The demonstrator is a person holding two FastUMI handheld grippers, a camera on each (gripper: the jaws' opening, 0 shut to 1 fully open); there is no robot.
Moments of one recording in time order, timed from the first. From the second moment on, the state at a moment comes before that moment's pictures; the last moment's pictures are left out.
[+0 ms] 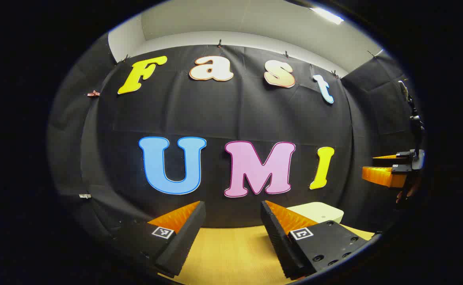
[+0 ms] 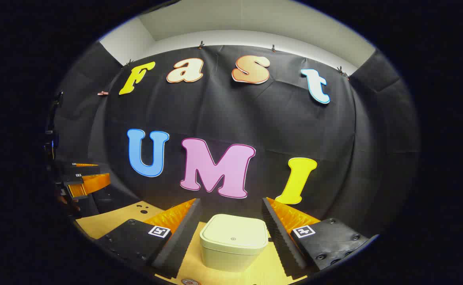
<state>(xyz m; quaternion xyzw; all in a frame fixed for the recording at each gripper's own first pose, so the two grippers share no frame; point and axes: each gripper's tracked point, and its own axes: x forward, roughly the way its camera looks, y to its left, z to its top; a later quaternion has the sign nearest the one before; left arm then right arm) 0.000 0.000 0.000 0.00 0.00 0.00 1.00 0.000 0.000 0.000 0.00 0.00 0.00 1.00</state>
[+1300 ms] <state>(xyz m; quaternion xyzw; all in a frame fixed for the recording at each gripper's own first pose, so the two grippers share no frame) 0.010 -0.009 -0.005 0.03 0.01 0.01 1.00 0.018 -0.017 -0.020 -0.01 0.02 0.02 1.00</state>
